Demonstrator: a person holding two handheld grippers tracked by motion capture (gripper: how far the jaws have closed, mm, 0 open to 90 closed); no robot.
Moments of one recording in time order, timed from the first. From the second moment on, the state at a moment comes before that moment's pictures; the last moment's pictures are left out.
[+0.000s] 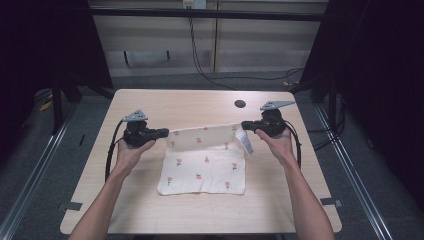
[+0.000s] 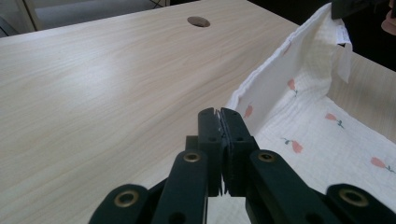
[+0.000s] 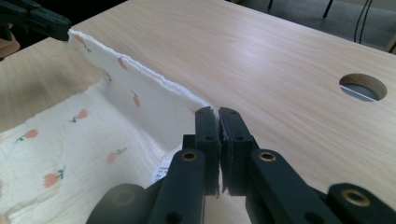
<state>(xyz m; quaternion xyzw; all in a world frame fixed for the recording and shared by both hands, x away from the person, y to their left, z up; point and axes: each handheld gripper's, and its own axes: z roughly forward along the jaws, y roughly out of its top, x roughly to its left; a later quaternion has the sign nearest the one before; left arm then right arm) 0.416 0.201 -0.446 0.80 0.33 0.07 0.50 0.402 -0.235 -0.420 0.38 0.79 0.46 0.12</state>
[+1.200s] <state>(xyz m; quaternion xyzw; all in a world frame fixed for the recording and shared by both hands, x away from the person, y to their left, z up) 0.326 0.198 -0.480 0.87 0.25 0.00 0.42 0.287 -0.199 -0.479 0.34 0.86 0.39 0.06</state>
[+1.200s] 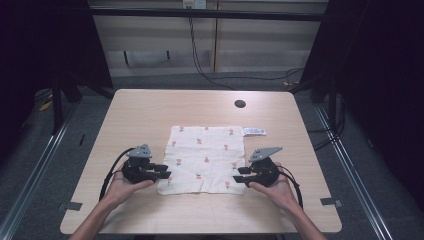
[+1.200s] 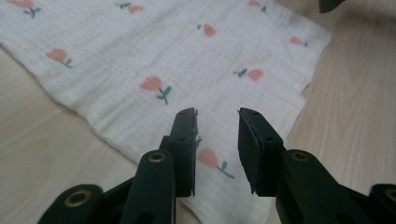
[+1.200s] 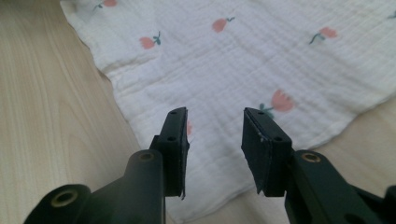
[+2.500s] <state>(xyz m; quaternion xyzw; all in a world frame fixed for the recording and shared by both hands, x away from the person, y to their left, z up) 0.275 0.195 -0.488 0.89 0.22 -0.05 0.40 0.240 -0.218 -0.492 0.34 0.87 0.37 0.04</state>
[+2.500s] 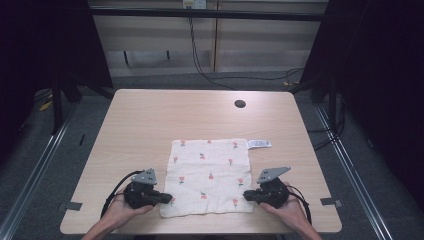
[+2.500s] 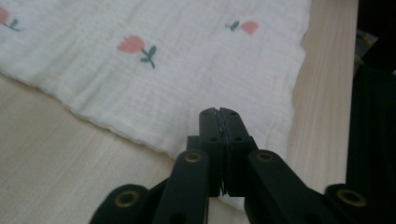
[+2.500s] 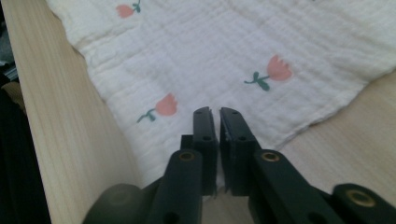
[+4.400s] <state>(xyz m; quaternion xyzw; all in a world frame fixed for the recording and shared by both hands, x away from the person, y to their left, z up) 0.350 0.172 -0.499 0.88 0.28 0.00 0.39 0.423 -0.237 -0.499 0.43 0.82 0.35 0.11</state>
